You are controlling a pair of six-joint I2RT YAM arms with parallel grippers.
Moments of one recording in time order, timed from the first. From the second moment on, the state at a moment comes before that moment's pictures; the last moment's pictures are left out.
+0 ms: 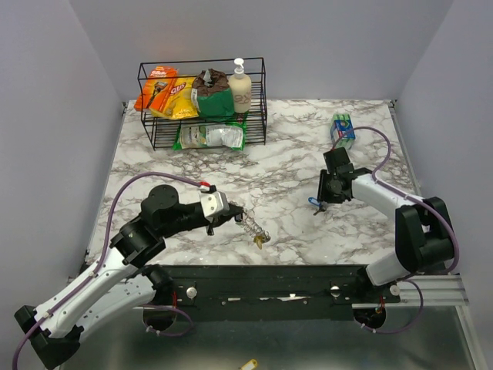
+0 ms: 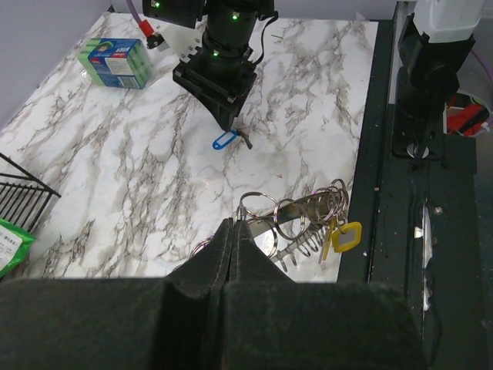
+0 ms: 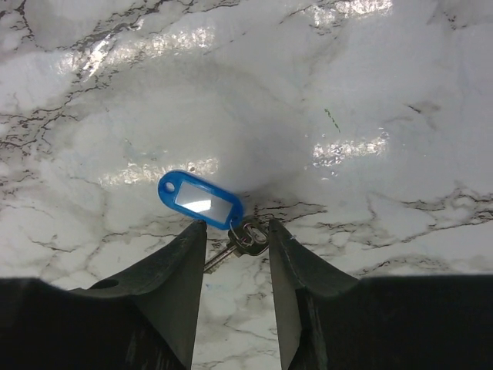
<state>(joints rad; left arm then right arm) -0.78 0.65 0.73 -0.23 0.48 0.21 0.30 1.52 0.87 -0.46 0.11 0.40</state>
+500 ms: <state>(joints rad) -0.78 0.68 0.73 -0.23 0.48 0.21 0.29 1.57 0.87 -0.47 0.03 0.36</state>
